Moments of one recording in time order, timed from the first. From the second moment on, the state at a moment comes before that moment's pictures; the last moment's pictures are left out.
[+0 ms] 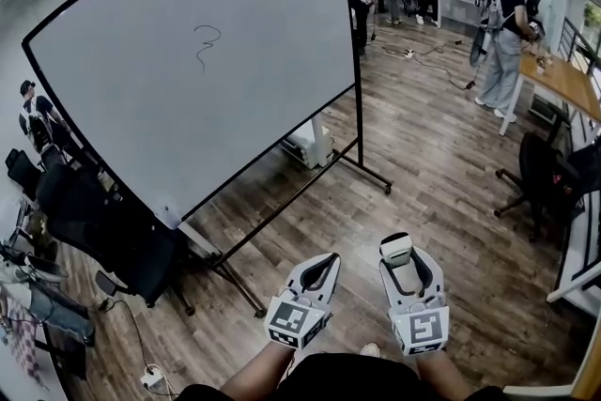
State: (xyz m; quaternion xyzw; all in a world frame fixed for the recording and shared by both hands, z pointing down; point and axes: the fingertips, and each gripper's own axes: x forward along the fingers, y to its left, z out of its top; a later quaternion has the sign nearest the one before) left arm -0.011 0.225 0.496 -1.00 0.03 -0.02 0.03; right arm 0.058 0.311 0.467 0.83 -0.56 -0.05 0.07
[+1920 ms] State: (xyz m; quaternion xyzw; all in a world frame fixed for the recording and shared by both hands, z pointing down) left arm -0.021 -0.137 0.460 -0.98 0.21 0.03 0.04; right arm 0.097 -0.080 0.442 0.72 -0.68 -0.08 0.11
